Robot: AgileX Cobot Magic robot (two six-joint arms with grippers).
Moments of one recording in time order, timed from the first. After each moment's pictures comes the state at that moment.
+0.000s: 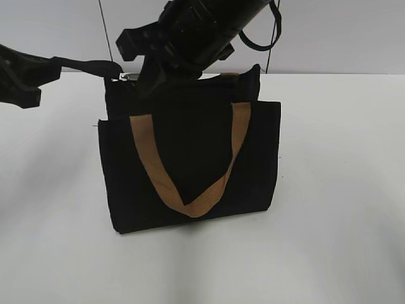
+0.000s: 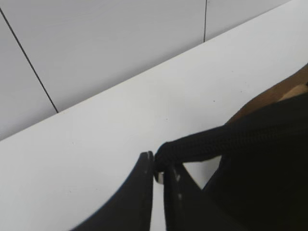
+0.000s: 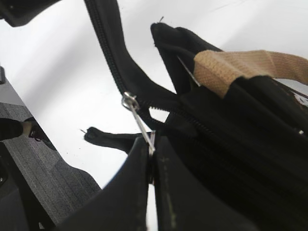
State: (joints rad) left arm -0.08 1.37 -0.69 1.30 -0.47 -0.93; right arm 0.63 1.86 -1.62 0.55 0.88 -0.28
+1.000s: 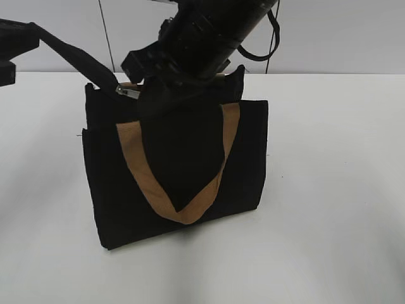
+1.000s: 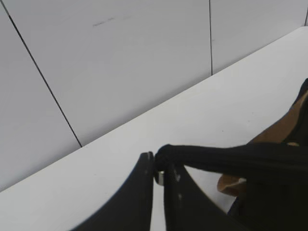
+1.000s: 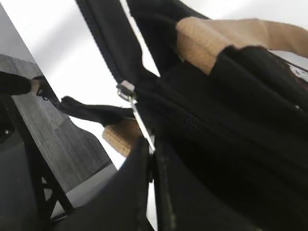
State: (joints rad) left arm -0.08 1.19 -0.69 1.33 -0.45 -0.95; right arm 0.63 1.89 -1.63 0.58 1.01 -0.40
